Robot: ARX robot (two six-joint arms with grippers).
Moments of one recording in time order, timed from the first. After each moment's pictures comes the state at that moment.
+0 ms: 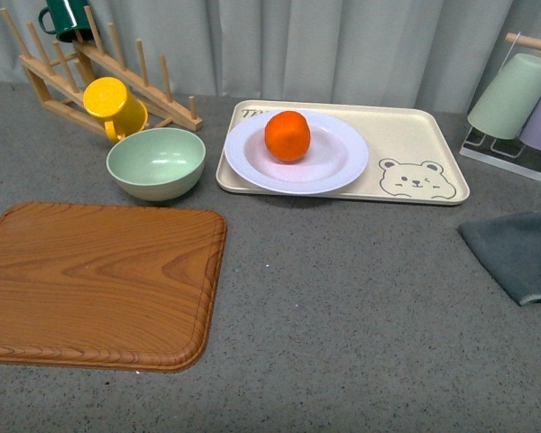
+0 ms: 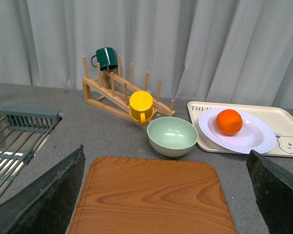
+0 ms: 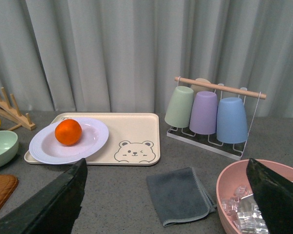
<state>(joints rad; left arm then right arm) 0.00 0.00 0.02 0.00 0.00 -0.01 0.00 0.00 0.01 0.00 0.00 0.00</state>
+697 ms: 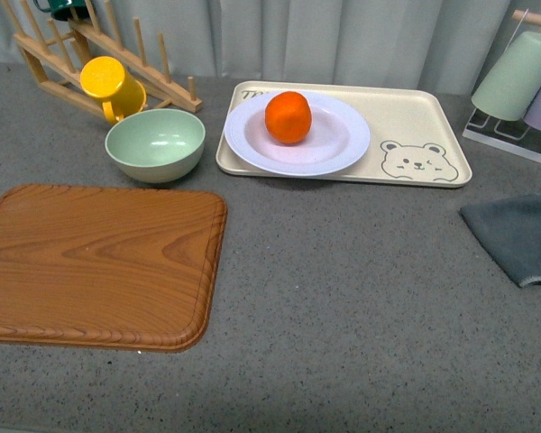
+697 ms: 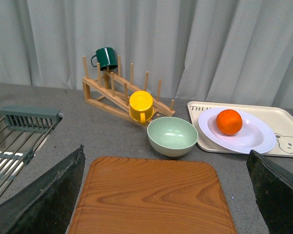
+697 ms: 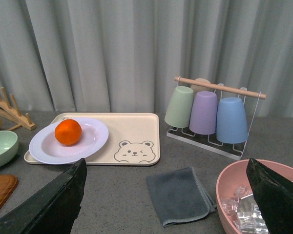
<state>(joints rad) 0.00 0.00 0.02 0.00 0.00 -0.01 0.00 0.00 0.01 0.00 0.00 0.00</state>
